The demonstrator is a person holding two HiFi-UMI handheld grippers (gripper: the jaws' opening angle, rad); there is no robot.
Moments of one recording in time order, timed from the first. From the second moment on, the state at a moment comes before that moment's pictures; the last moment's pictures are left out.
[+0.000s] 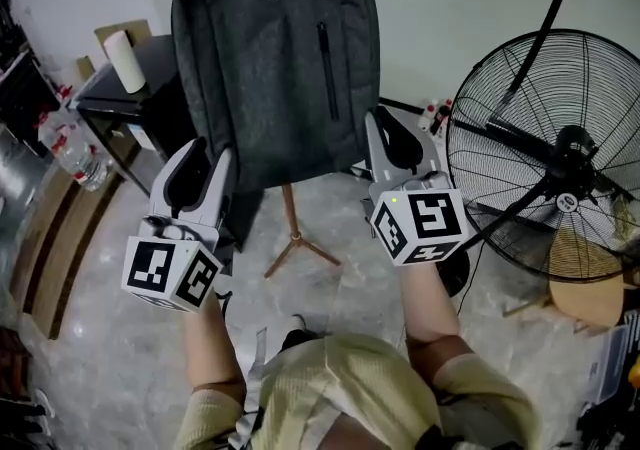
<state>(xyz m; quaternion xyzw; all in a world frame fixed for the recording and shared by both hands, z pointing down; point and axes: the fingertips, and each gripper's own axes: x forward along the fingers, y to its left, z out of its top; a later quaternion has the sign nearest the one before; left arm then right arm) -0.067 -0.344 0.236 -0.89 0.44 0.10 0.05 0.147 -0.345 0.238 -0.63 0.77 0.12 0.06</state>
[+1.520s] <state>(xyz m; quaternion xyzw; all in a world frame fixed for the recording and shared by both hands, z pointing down) -0.077 -0.326 0.261 -0.90 0.43 0.10 0.01 0.136 -0.330 0.257 -0.61 0.79 0.08 0.07</state>
